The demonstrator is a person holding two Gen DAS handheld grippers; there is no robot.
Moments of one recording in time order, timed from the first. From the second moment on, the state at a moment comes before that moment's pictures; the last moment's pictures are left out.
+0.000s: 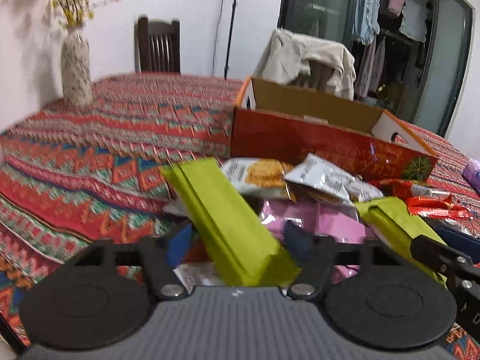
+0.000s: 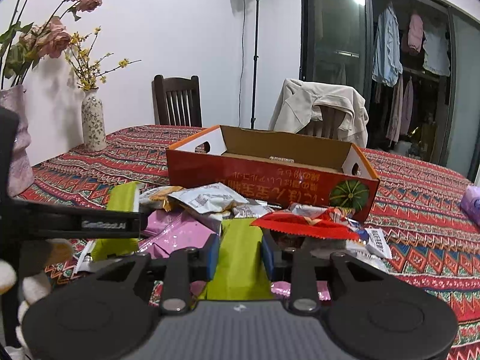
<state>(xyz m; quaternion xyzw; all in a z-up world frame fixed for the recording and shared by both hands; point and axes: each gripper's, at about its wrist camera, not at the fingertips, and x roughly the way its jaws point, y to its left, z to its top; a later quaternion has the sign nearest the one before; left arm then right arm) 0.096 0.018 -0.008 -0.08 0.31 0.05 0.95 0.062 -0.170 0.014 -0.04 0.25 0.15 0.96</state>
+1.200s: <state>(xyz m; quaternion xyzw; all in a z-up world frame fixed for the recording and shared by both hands) 0.067 0.039 -0.007 -0.07 0.29 0.05 0.95 0.044 -0.168 0.021 -0.03 0.24 0.17 0.96</state>
